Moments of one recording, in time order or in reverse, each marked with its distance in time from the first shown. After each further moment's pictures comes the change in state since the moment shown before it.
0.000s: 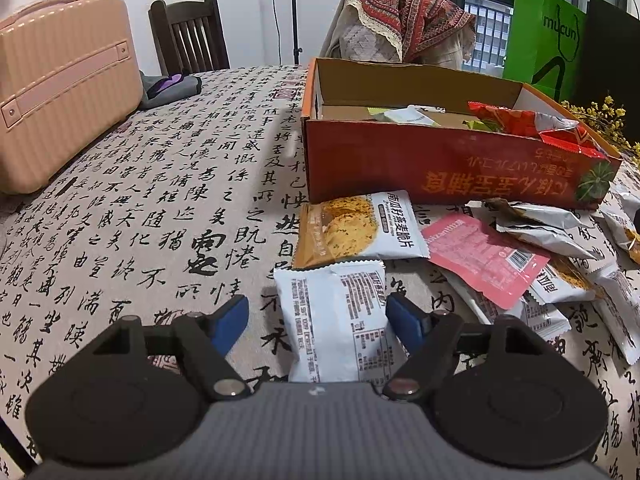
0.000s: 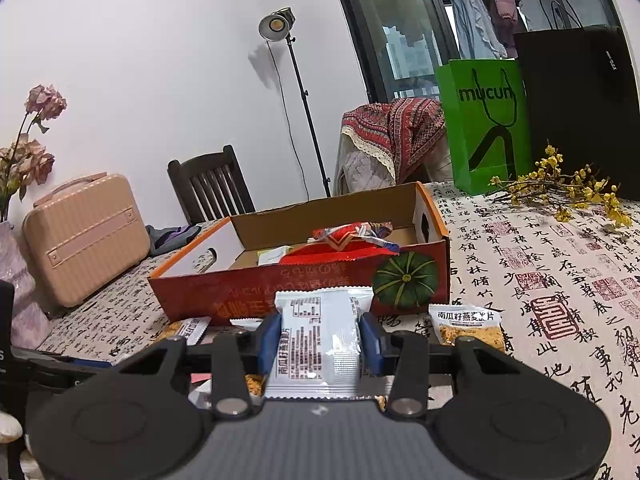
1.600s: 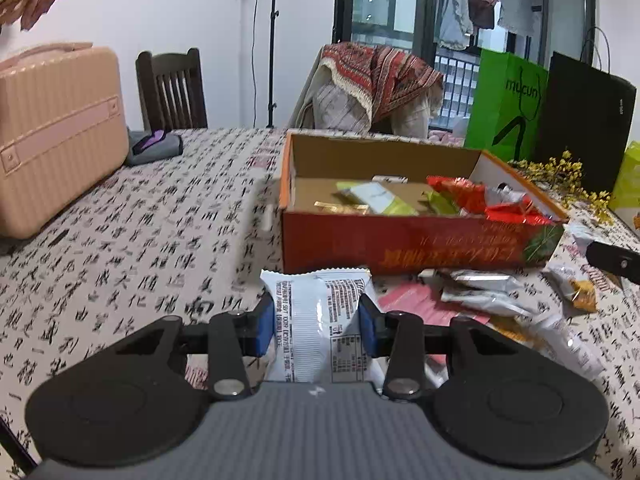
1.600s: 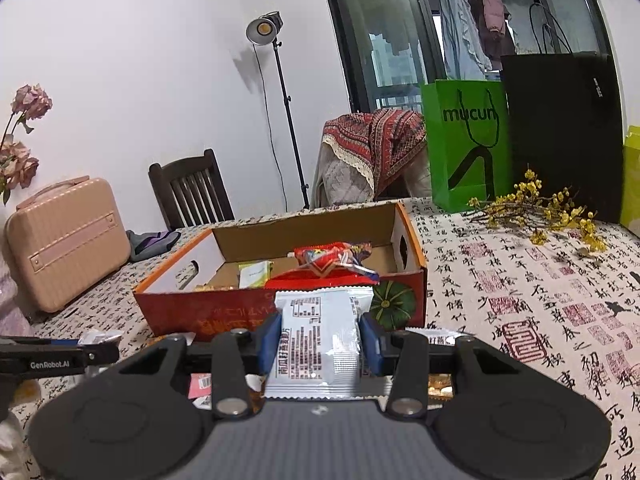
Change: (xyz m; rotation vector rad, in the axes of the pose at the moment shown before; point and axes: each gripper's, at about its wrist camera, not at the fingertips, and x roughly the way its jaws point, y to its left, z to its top) left arm -0.045 0.002 0.018 -0.008 -0.179 -0.108; right arm -0.011 0.008 0.022 -0.030 -0.019 -0.079
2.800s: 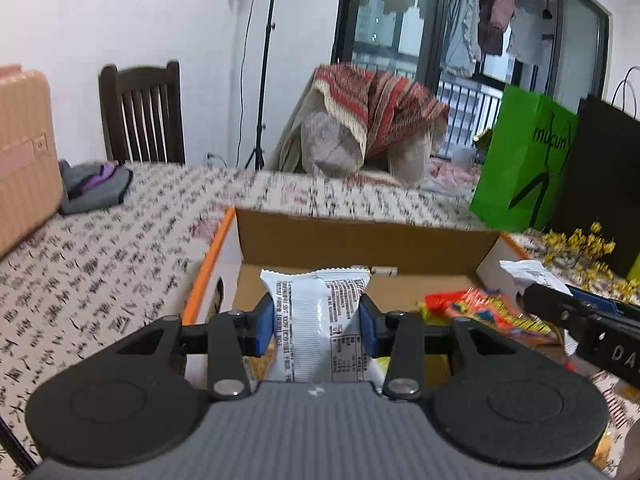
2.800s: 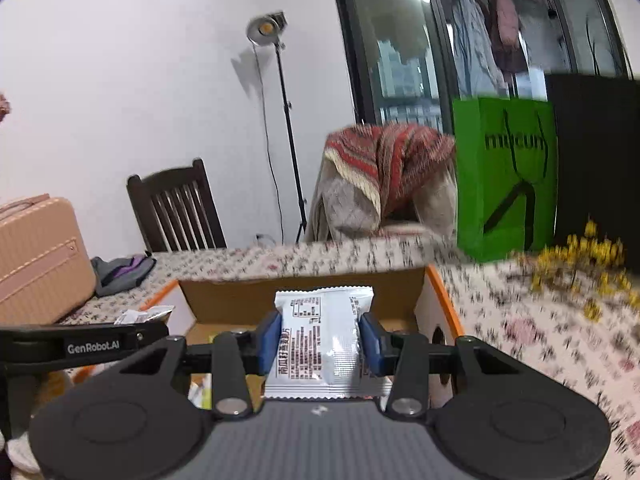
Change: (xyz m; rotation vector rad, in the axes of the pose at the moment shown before) left arm 0.128 -0.035 0.099 -0.064 -0.040 -0.024; right arm 0.143 -0.006 0.072 -0.007 0.012 -0.008
